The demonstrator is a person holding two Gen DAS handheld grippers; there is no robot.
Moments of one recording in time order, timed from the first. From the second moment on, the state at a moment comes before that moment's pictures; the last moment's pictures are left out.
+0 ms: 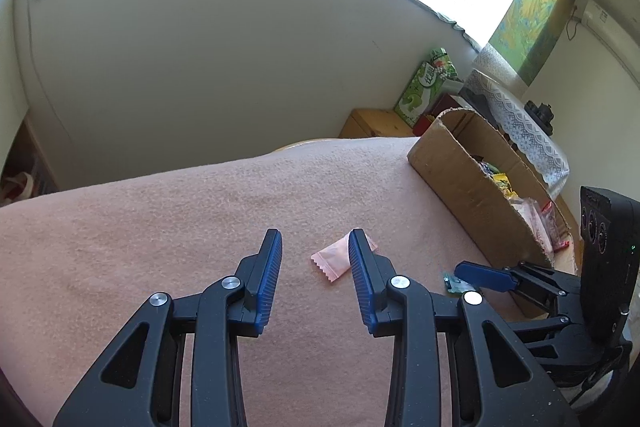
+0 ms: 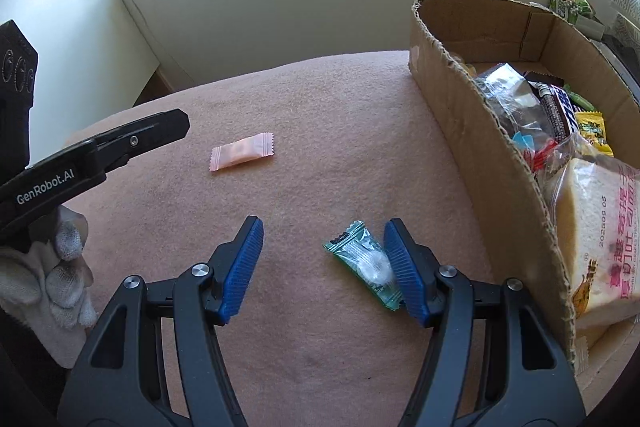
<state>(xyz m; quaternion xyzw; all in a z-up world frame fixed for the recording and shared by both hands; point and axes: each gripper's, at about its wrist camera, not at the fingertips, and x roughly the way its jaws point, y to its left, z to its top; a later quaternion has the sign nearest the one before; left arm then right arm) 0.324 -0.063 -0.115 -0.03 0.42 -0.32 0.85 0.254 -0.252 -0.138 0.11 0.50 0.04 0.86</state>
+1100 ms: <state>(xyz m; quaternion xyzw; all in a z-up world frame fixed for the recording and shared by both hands) 0.298 -0.117 -0.134 0.11 0.43 -0.31 0.84 0.204 -0.248 -0.141 0.02 0.49 0.06 0.87</state>
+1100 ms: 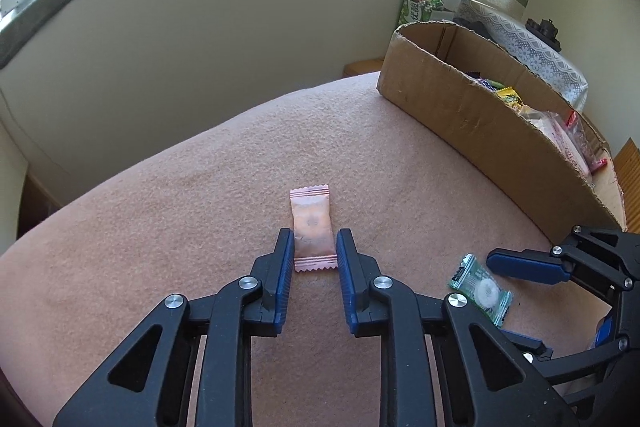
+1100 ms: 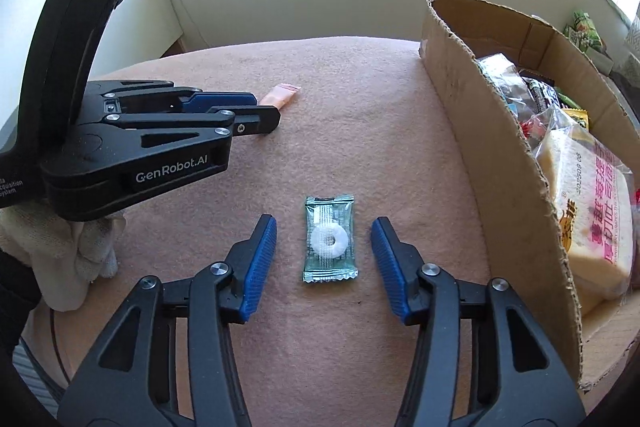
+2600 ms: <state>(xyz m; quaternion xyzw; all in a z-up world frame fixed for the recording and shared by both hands) 0.241 -0.162 -0.053 0.08 0.35 -0.33 0.87 0.158 -0.308 -0.042 0.02 0.38 0.04 0.93</state>
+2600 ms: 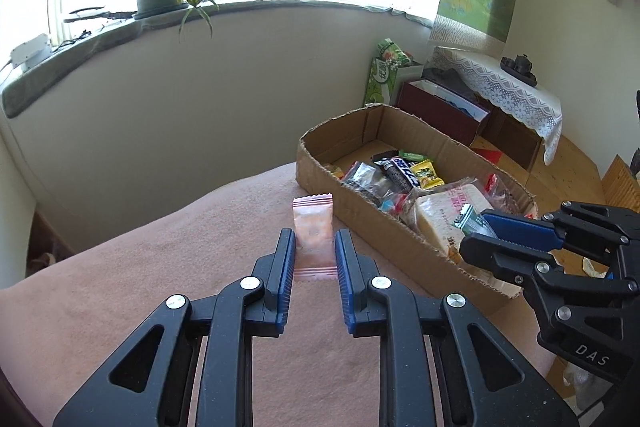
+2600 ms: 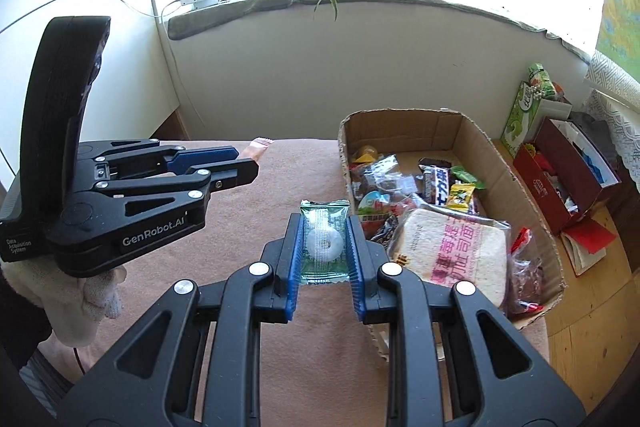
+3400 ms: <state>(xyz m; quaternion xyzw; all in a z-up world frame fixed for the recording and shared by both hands) 0.197 -0.250 -0.042 0.07 0.34 -0.40 0.85 0.151 -0.413 -0.046 0.06 0.38 -0.04 0.92</state>
